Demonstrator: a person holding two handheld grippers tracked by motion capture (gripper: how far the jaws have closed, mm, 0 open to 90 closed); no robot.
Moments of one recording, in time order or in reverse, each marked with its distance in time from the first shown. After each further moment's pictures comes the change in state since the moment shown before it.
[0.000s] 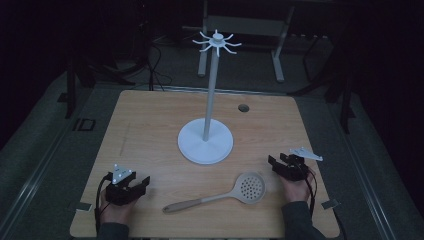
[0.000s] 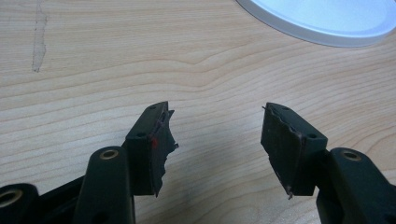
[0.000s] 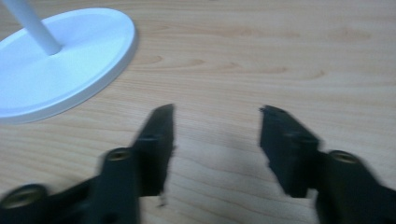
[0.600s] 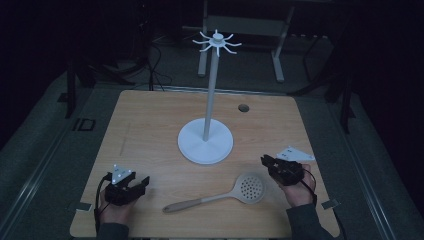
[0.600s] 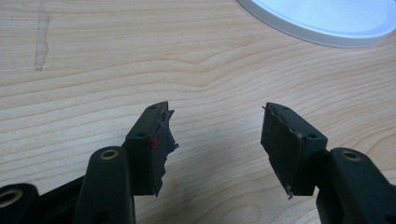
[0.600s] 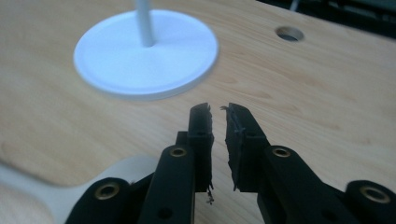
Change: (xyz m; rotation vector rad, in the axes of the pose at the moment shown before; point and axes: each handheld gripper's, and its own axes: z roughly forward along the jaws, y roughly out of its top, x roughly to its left) left arm 0.001 -0.001 -0.001 -0.001 0.001 -0.002; right arm 0.056 0.026 -0.037 0.016 0.166 -0.348
